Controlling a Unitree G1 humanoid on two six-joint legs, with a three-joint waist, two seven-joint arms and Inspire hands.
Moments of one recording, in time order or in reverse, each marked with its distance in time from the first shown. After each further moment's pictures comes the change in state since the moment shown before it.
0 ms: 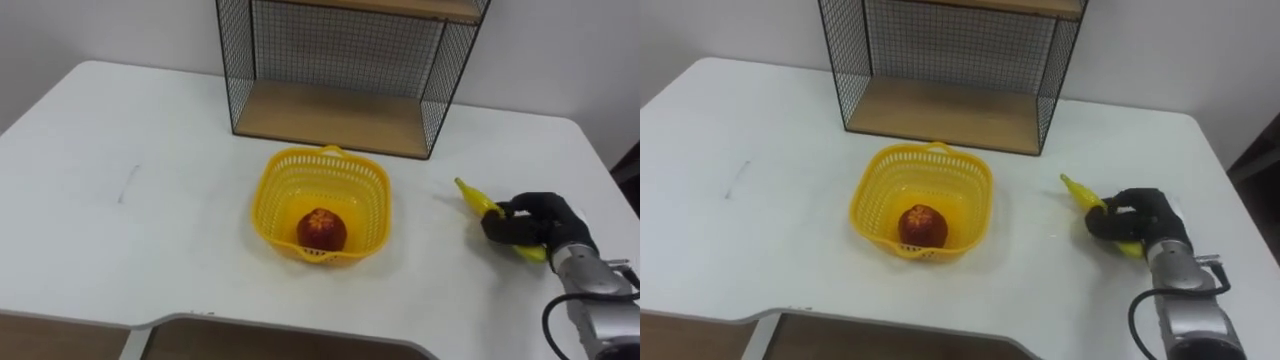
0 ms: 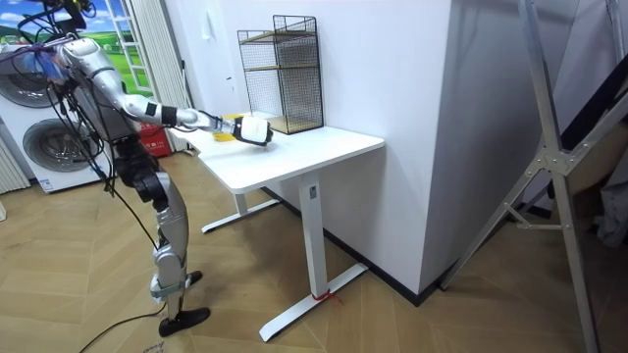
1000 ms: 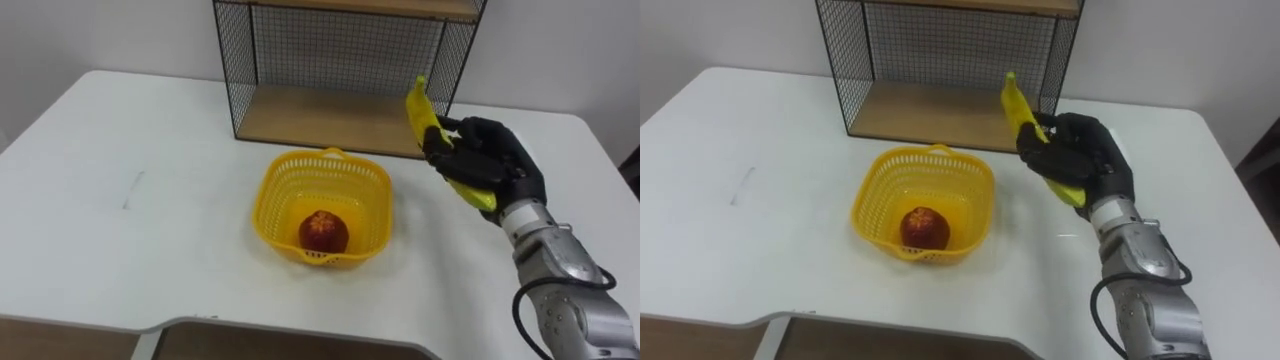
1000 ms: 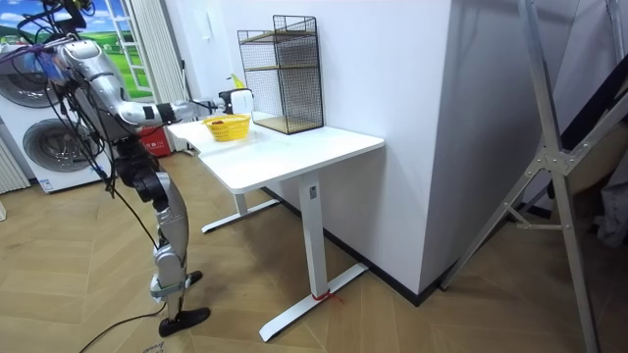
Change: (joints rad) left arm 0.036 -0.046 -0.024 -0.053 0.001 0.008 0.000; right arm 0.065 0.055 0.078 -0.457 0.381 -0.003 0.105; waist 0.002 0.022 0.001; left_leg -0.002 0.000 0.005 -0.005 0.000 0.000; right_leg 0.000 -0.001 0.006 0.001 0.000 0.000
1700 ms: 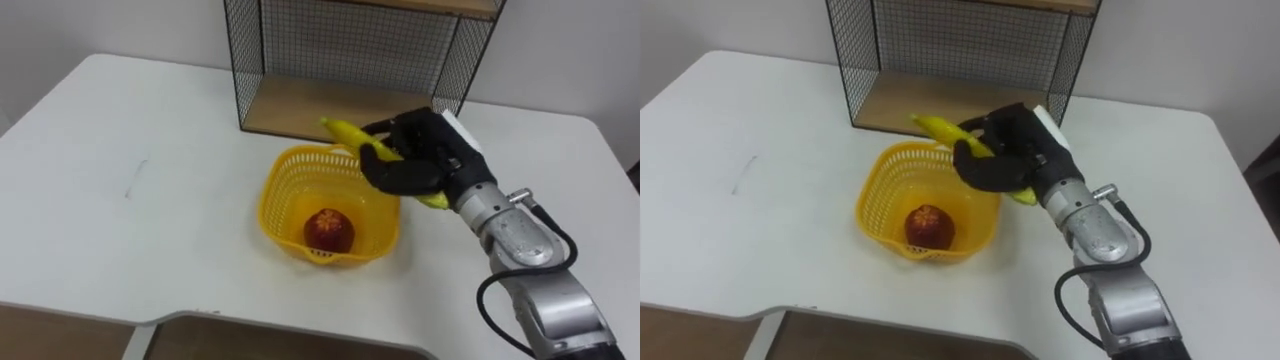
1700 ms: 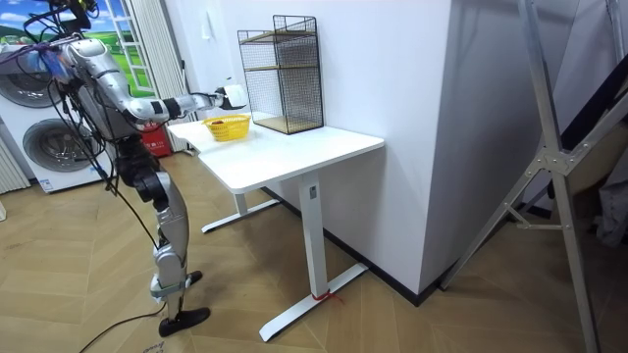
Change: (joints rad) left arm -0.039 0.004 -0.104 0.017 -0.001 -0.001 -0.002; right arm -0.053 0.005 0.146 -0.059 -0.434 0.003 0.067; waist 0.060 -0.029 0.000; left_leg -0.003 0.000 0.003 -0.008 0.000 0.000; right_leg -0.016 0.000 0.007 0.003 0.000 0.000
